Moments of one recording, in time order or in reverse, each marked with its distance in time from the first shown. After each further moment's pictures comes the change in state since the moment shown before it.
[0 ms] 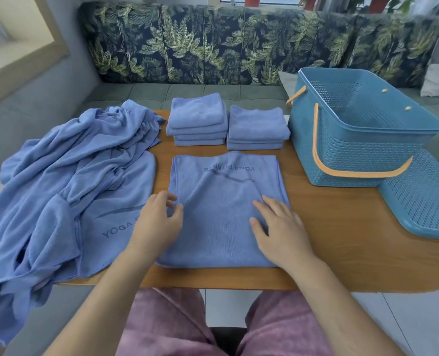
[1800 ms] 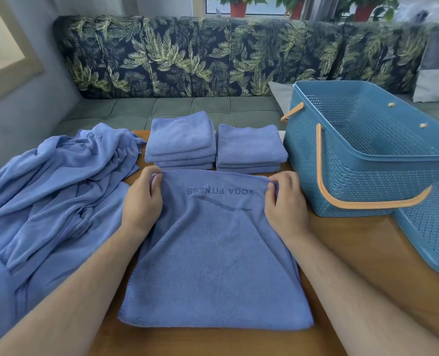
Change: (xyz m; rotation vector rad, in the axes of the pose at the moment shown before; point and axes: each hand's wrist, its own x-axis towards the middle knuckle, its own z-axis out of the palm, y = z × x) left_hand 0.160 -0.004 0.034 -0.106 0.215 0.320; right_hand 0.153 0.051 0.016 0.260 0.603 -0.071
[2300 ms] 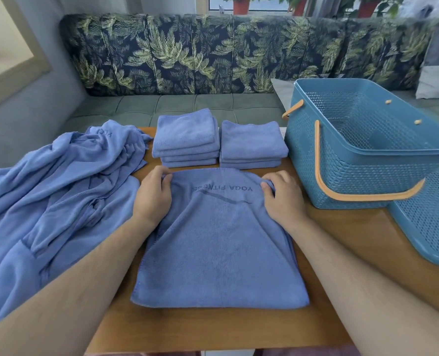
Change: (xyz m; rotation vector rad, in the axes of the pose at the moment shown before) left_hand -0.003 0.001 -0.003 0.051 -0.096 -0.007; right_hand 0.003 0.009 0.001 -0.034 -0.257 0.069
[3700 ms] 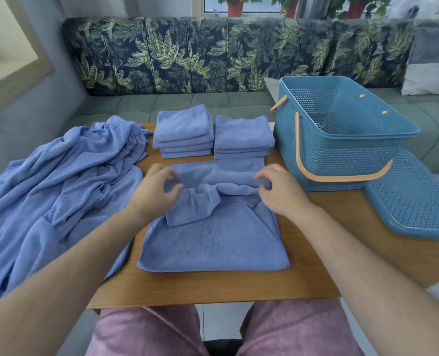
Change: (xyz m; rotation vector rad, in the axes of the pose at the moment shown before) left_hand -0.046 0.047 -0.044 0.081 -0.255 0.081; right_hand -0.035 -0.038 -0.073 0.041 -0.270 0.006
